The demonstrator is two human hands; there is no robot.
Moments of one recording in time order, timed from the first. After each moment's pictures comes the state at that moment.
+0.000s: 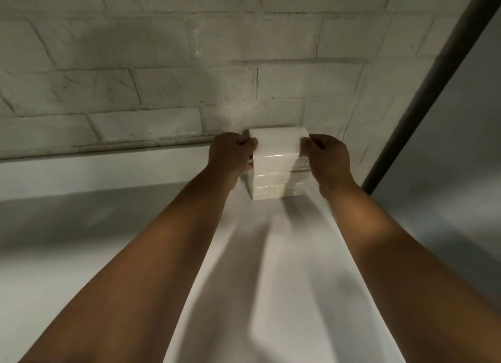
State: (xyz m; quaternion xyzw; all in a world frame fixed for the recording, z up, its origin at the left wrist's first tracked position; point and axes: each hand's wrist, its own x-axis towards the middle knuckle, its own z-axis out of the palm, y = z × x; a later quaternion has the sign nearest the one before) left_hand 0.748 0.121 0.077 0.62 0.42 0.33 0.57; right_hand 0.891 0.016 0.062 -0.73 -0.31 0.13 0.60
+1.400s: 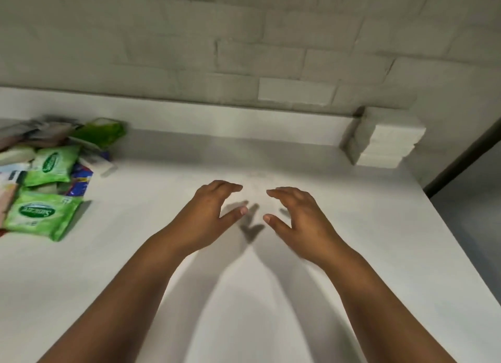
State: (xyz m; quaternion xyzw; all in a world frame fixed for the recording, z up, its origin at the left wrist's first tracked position) left_hand 0.338 0.034 0.038 0.86 0.39 0.19 0.26; right_hand 0.538 -0.063 0.034 -0.70 -0.65 0.11 0.27
